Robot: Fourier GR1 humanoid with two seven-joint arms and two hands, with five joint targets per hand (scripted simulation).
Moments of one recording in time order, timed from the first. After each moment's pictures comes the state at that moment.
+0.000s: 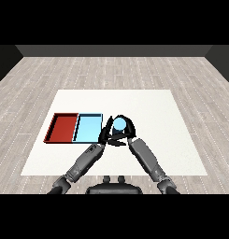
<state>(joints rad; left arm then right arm) -0.48 0.00 -0.55 -1.03 0.39 0.38 -0.40 -0.47 0.00 0.37 -1.27 -0.21 -0.28 -0.28</state>
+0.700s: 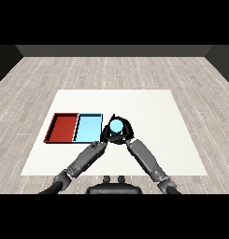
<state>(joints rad) -0.57 0.01 -0.62 -0.95 0.48 0.44 -0.44 -0.48 -0.01 0.43 -1.28 -0.21 -0.32 -0.27</state>
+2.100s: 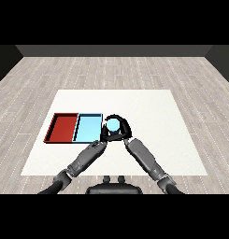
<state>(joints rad) -0.58 0.01 -0.62 -0.94 0.43 0.64 -0.35 -0.52 -0.01 0.46 -1.27 -0.22 -0.36 -0.25</state>
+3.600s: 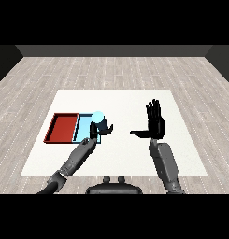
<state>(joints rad) -0.55 0.09 -0.45 -0.93 0.38 0.63 -0.38 -0.29 -0.11 0.11 -1.65 -0.38 -0.20 -0.22</state>
